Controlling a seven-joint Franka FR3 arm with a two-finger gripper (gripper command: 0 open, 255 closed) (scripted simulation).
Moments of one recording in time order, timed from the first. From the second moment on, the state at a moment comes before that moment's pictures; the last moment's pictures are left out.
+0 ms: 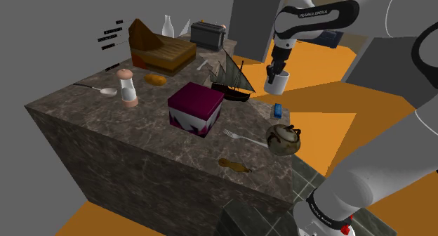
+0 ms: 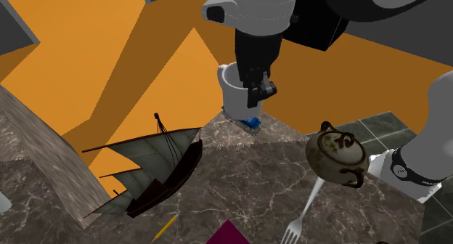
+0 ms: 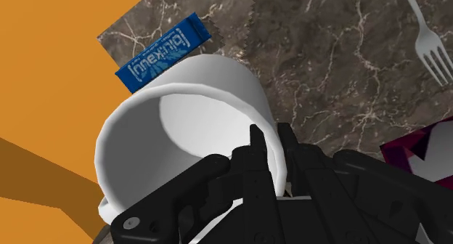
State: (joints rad) arm -0.14 -0.16 -0.23 -2.07 -0.05 1.89 -0.38
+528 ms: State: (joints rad) arm -0.14 -0.18 -0.23 -1.98 -0.06 1.79 -0.38
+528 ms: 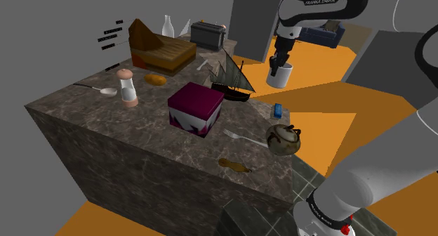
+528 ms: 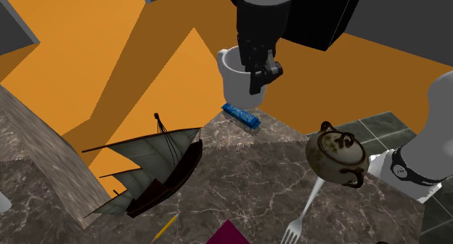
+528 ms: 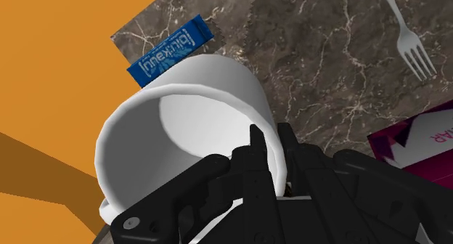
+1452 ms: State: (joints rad) arm -0.05 -0.11 -0.11 -1.83 -0.02 1.70 -0.18
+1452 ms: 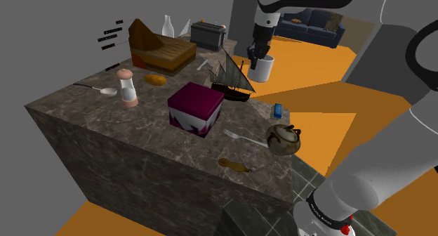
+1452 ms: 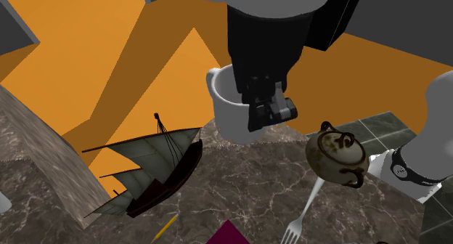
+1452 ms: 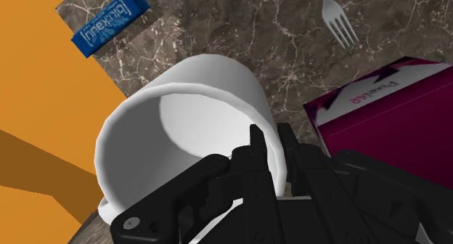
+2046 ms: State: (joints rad) arm 0.05 0.02 0.00 -1.65 -0.01 1.66 0.01
